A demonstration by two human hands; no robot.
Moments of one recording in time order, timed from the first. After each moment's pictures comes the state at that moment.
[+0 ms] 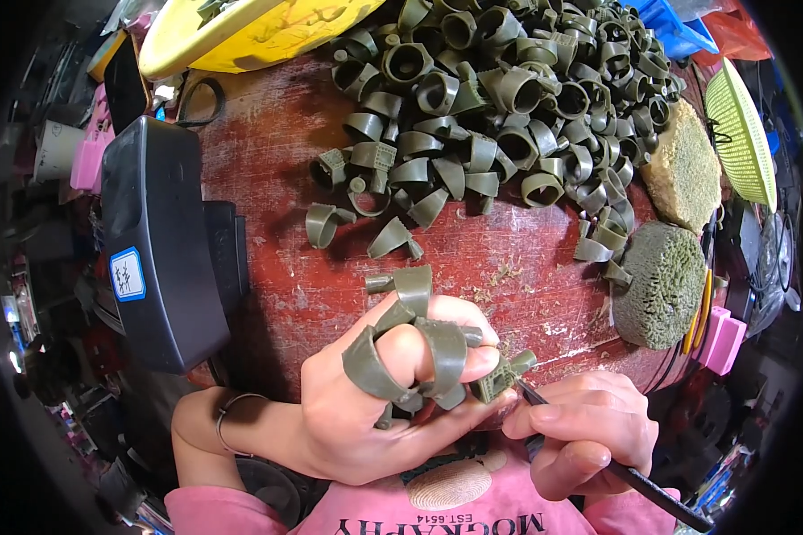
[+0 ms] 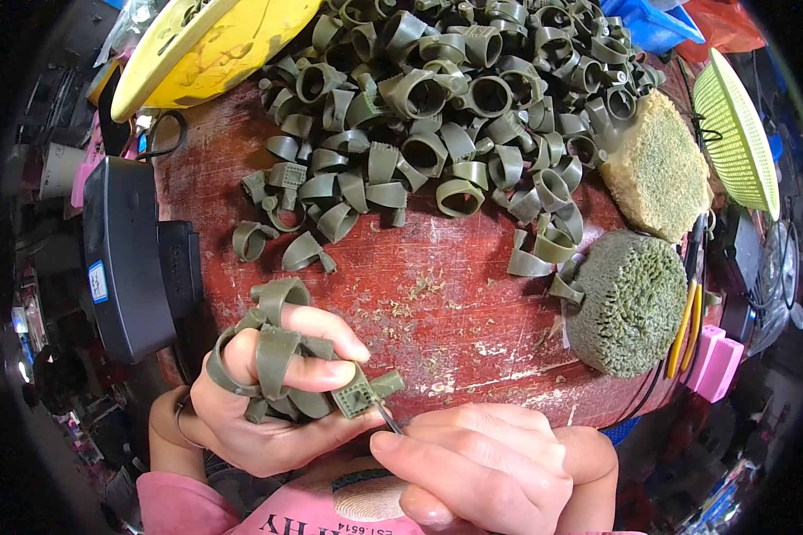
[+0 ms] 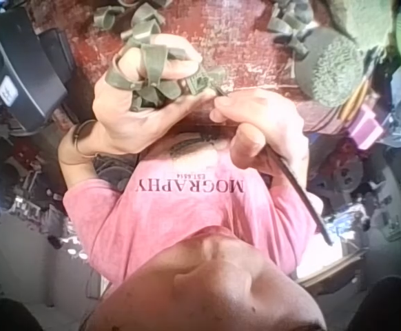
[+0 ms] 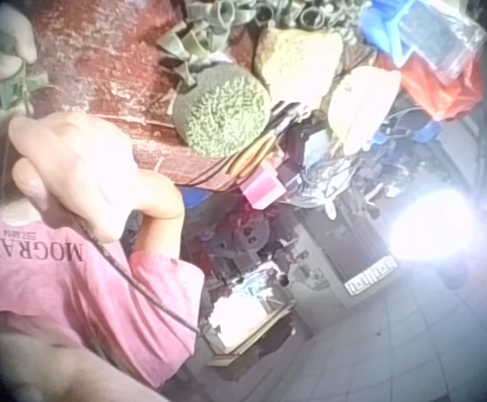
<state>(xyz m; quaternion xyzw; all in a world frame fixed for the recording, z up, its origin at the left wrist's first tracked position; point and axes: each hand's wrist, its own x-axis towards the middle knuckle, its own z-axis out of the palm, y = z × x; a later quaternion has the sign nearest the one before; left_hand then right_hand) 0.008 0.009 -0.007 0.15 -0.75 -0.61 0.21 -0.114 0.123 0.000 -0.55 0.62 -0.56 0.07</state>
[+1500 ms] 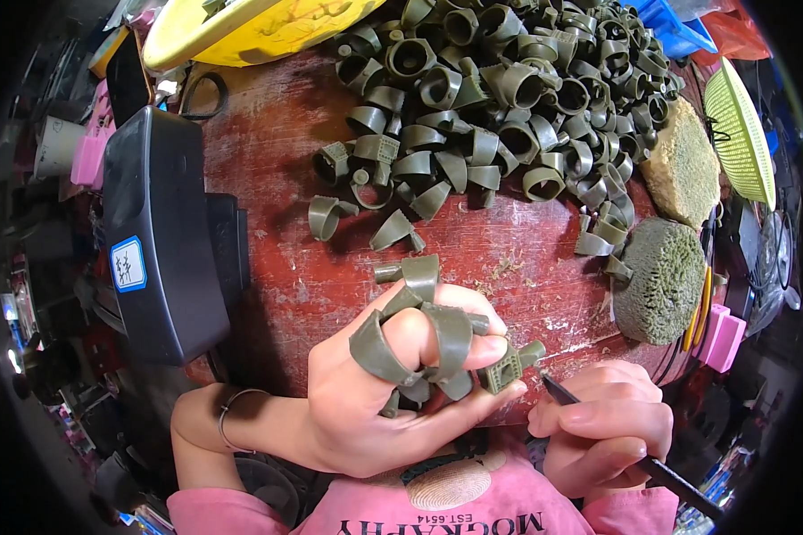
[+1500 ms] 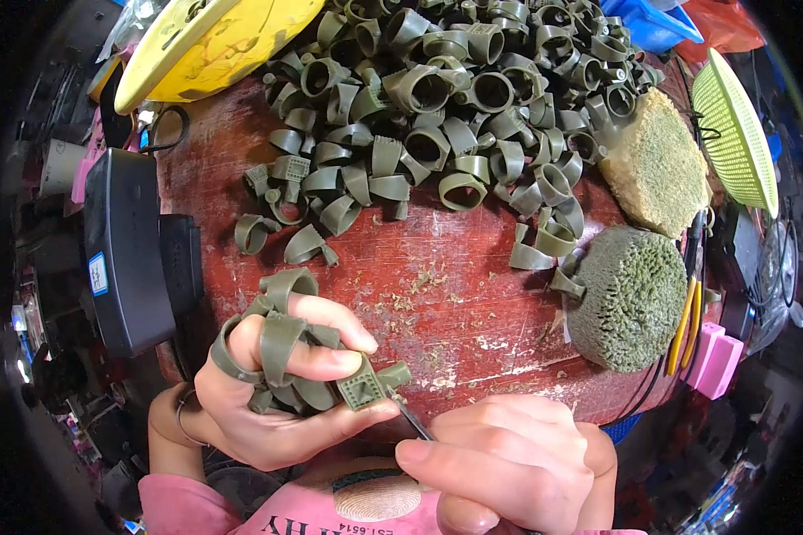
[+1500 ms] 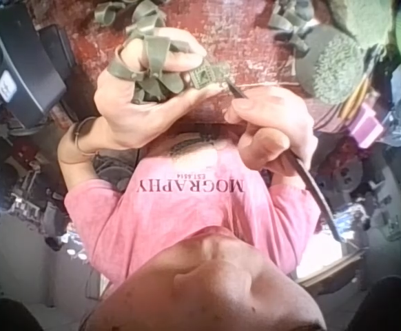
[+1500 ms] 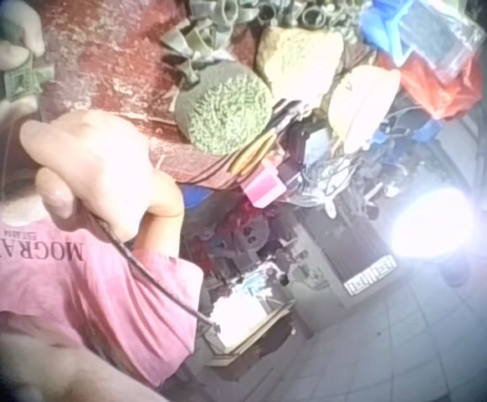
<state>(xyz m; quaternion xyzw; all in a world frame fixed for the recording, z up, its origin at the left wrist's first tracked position) 0.006 0.011 -0.011 0.14 -0.74 -0.62 0.23 -0.112 0.127 0.000 -0.52 0.63 -0.57 0.05</state>
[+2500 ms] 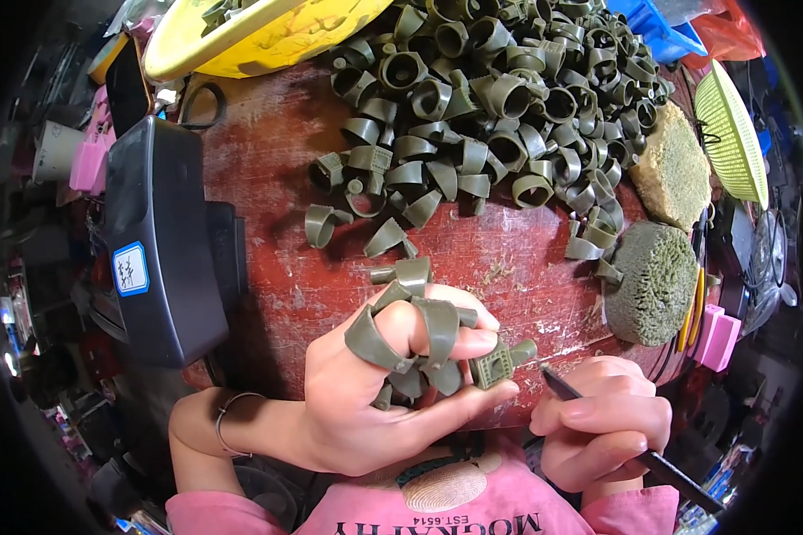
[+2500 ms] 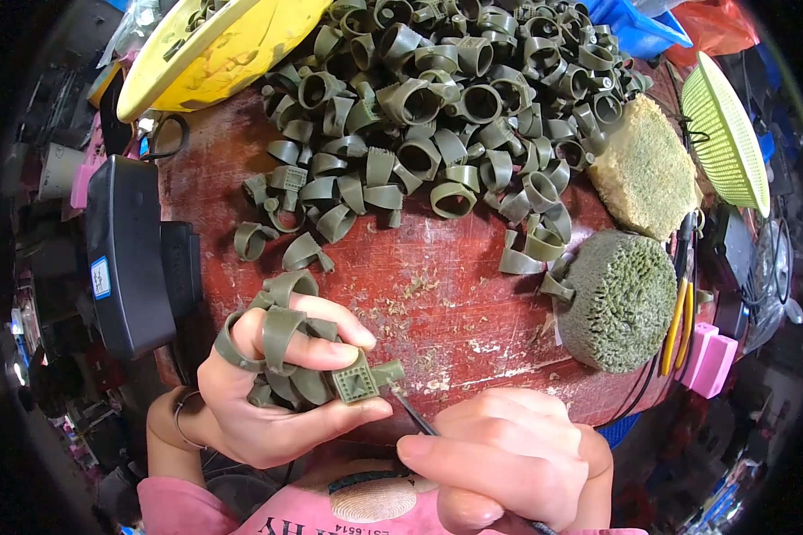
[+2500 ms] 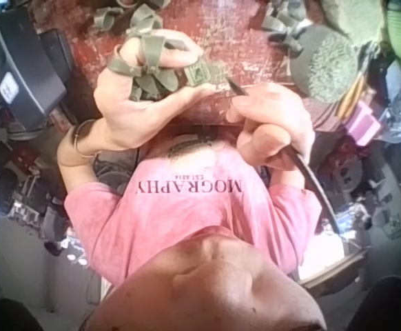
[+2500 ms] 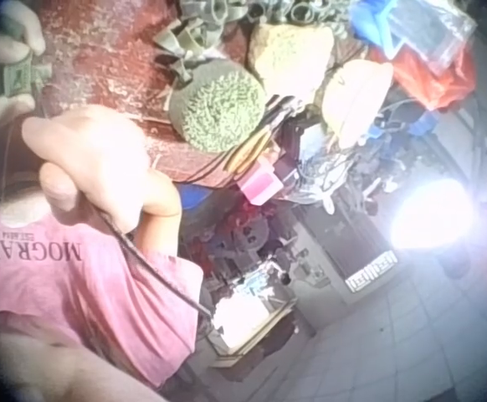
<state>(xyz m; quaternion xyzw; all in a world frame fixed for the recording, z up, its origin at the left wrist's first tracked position) 0.004 0.008 -0.007 0.14 -0.75 -0.61 0.23 -0.117 0.139 0.003 -0.52 0.66 -0.53 0.09</state>
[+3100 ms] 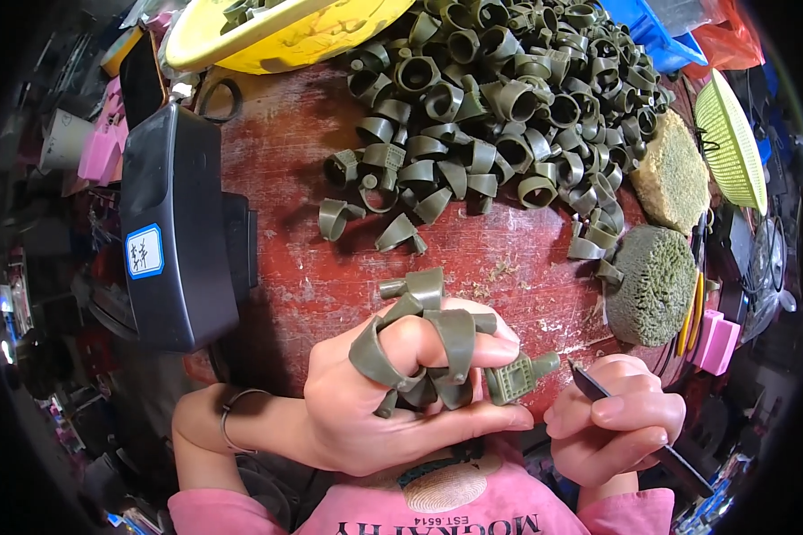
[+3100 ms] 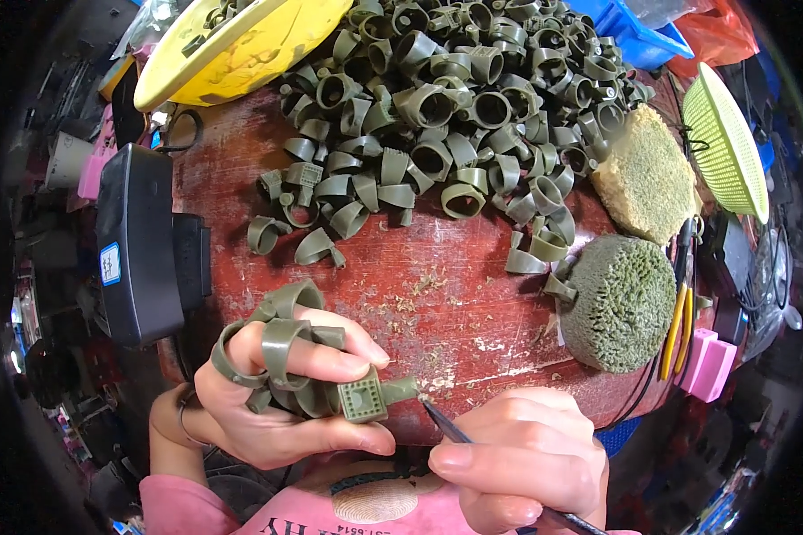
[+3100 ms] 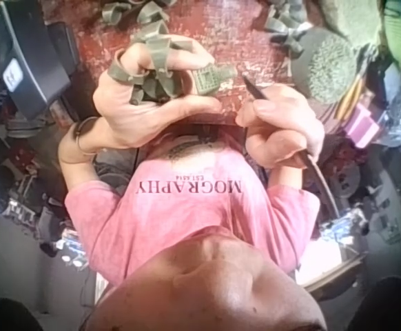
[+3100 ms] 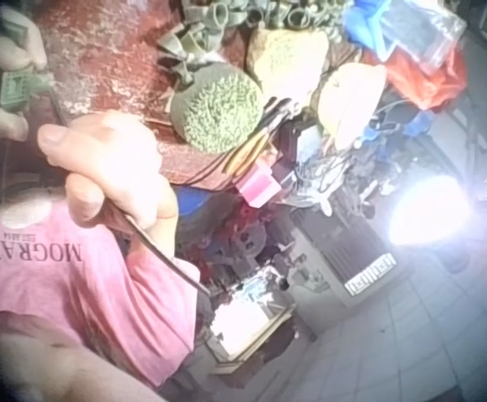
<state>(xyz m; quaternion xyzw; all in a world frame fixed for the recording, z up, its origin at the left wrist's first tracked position) 0.009 0.012 0.001 0.13 -0.72 -0.65 0.22 -0.117 0.139 0.005 -0.51 0.63 -0.58 0.10</state>
